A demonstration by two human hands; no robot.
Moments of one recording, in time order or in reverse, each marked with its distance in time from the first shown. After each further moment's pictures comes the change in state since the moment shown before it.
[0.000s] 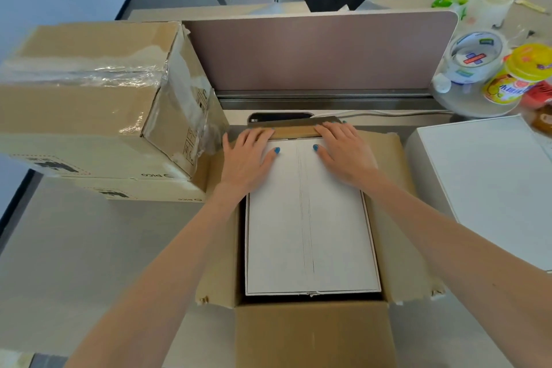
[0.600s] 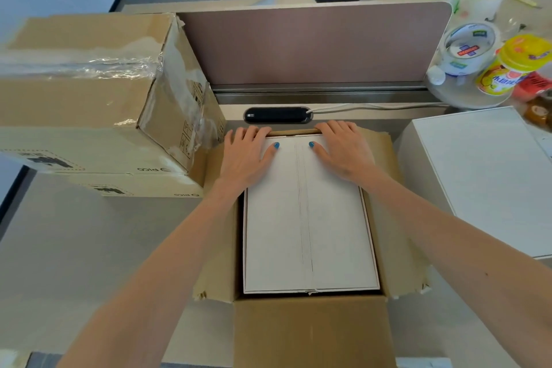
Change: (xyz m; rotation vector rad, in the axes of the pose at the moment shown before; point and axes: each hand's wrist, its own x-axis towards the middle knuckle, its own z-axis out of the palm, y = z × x) left_hand -0.003 0.003 0.005 -0.038 0.041 0.042; right_hand -0.009 -0.001 0.004 0.010 0.035 0.025
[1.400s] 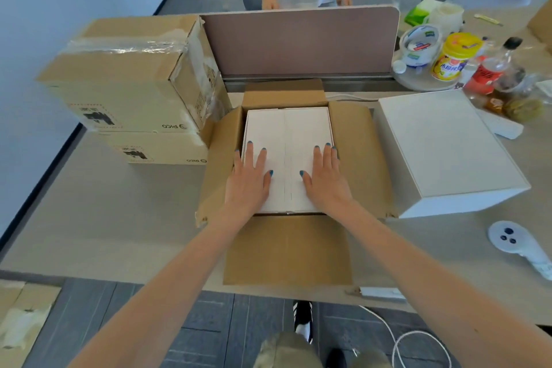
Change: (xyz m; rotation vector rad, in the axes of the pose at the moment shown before) left_hand -0.175 0.091 -0.027 0.146 -0.093 -0.182; right_hand -0.176 -0.083 -0.025 0.234 -0.146 0.295
